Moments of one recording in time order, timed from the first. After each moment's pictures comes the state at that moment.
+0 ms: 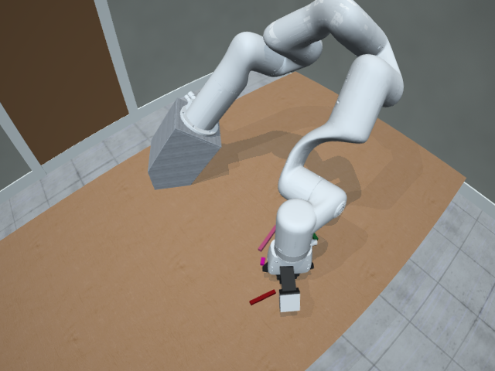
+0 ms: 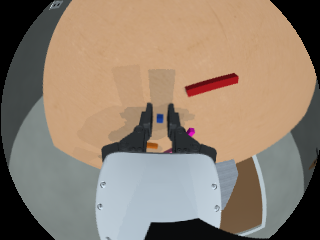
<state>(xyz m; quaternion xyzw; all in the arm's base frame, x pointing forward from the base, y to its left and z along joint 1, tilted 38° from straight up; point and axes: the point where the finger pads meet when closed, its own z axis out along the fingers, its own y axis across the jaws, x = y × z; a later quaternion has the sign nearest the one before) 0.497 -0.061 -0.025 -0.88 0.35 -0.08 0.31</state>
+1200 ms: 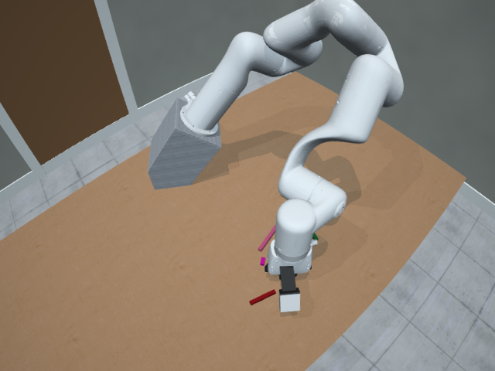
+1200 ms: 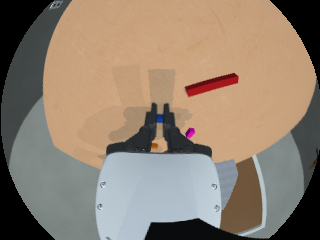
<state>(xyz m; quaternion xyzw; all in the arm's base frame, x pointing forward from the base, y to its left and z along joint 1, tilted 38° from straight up) 0.497 -0.061 -0.025 -0.88 0.35 -0.08 0.31</state>
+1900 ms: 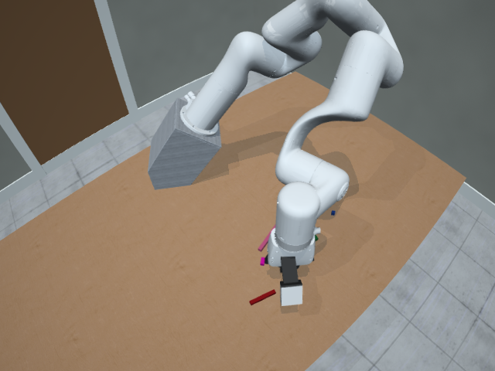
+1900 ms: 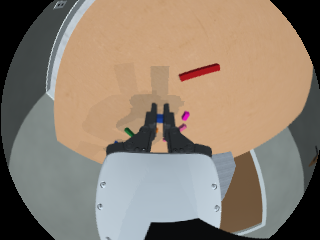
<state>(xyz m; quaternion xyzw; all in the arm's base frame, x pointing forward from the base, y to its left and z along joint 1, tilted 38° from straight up) 0.479 -0.086 0.012 -0.88 0.35 -0.08 0.31</state>
